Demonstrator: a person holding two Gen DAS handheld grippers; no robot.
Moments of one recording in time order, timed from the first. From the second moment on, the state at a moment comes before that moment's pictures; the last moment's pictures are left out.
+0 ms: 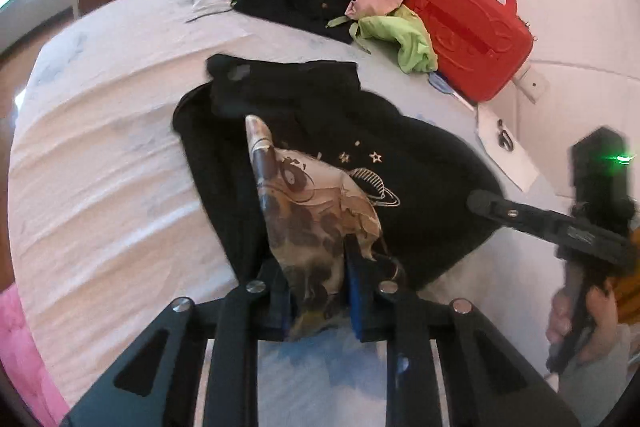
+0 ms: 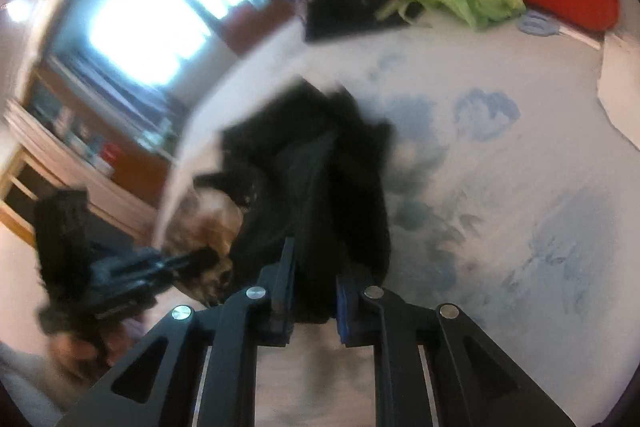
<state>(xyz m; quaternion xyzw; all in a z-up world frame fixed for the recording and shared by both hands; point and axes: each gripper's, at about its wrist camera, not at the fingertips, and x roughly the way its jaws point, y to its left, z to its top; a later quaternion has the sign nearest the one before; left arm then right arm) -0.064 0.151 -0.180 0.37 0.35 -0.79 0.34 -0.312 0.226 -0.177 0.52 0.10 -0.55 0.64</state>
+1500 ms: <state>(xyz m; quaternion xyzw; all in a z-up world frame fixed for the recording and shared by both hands) -0.125 0.039 -0.211 0.51 0.16 -0.80 0.27 -0.292 0.209 -0.211 0.57 0.11 -0.67 0.47</state>
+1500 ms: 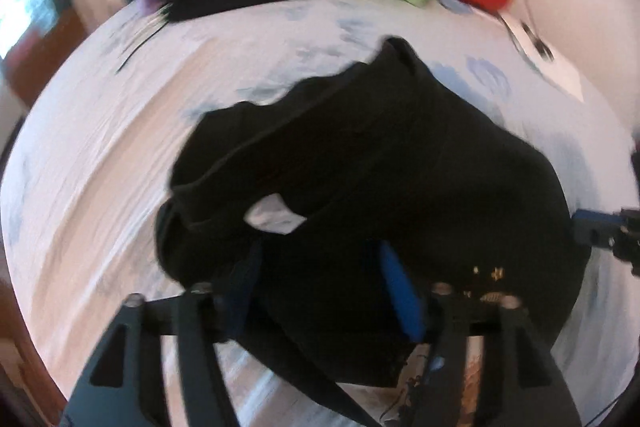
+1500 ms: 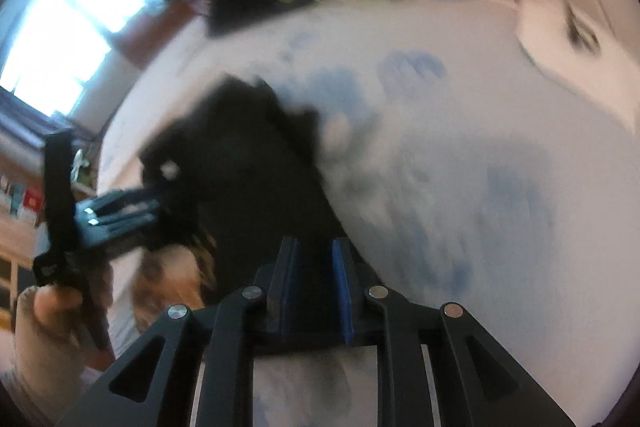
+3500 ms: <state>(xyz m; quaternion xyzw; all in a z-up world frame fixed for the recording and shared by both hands) -0.096 -0.051 -0.155 0.49 0.03 -0.87 -0.05 -0.058 0.229 -0.160 0.49 -0.12 -0.84 0.17</state>
